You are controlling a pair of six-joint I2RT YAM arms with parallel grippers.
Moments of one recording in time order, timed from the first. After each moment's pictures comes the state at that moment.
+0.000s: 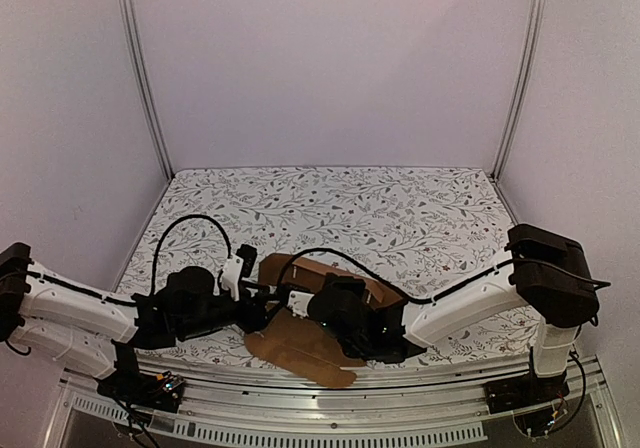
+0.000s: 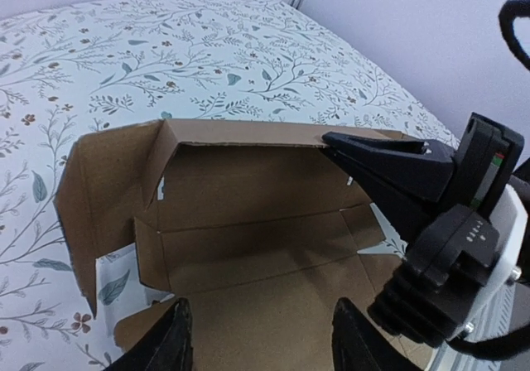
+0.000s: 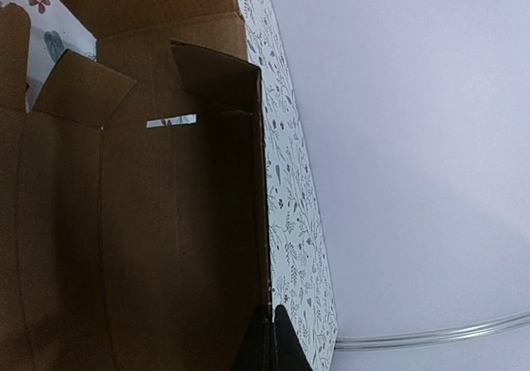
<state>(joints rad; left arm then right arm) -1.06 1.23 0.28 0.56 -0.19 -0.44 1.34 1.96 1.03 0.39 1.03 -0.75</state>
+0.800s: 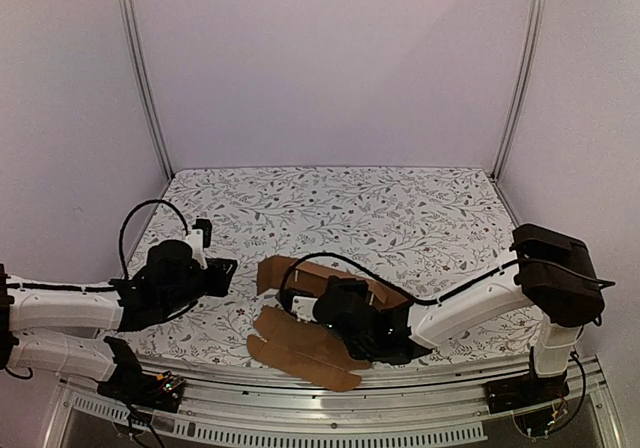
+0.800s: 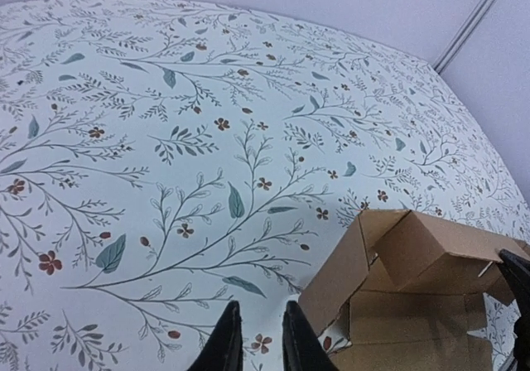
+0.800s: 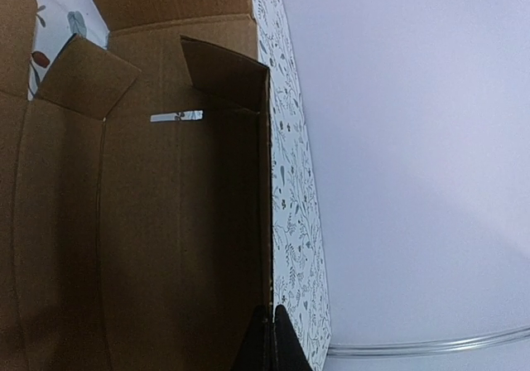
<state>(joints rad) -0.77 1.02 0.29 0.28 -0.30 -0.51 1.35 1.93 0.99 0.39 1.00 -0.80</state>
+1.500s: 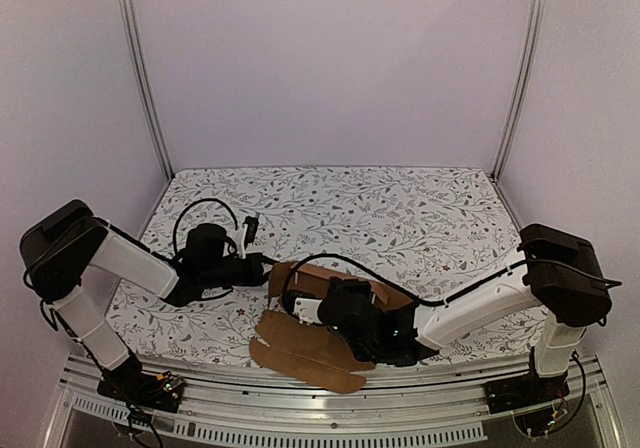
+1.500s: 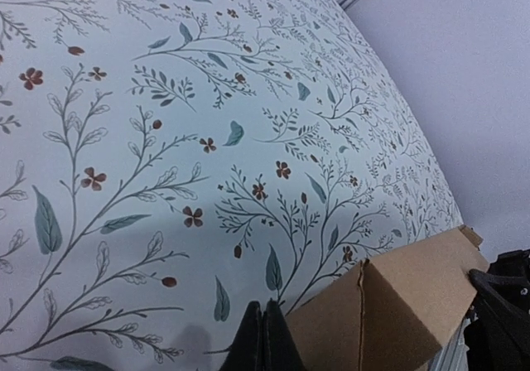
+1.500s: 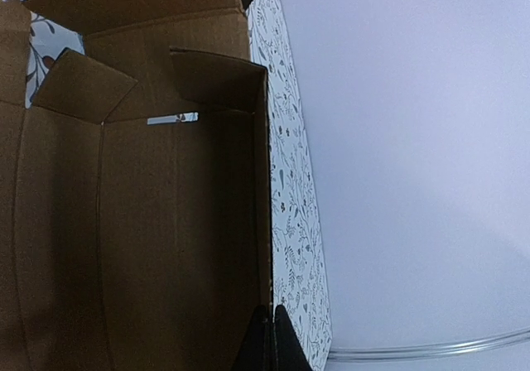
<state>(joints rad) -0.62 1.65 0.50 0.68 0.27 -0.59 1.36 1.90 0.96 0.40 0.99 -0.80</state>
